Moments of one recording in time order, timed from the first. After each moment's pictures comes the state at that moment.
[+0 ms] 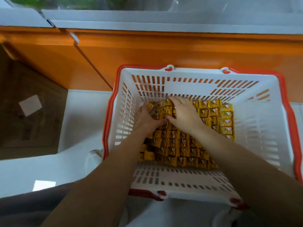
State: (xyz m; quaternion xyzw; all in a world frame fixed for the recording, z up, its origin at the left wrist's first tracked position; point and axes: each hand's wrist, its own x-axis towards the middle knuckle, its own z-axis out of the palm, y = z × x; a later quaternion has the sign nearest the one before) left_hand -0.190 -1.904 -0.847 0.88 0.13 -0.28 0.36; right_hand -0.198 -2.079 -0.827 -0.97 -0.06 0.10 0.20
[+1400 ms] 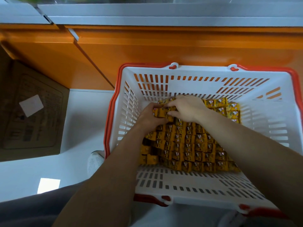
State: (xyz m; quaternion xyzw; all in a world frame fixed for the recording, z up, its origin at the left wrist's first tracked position) left_hand -0.179 -1.896 -0.833 0.81 0.08 -0.31 0.48; right_hand -0.155 -2.083 -0.818 -0.95 -0.17 0.25 0.05
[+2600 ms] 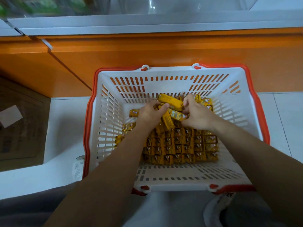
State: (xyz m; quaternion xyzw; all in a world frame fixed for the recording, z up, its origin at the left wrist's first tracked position) left_hand -0.187 -1.970 -0.829 0.88 0.01 -0.21 0.43; right_hand -0.230 -2.167 -0.779 -0.91 0.05 0.26 0.32
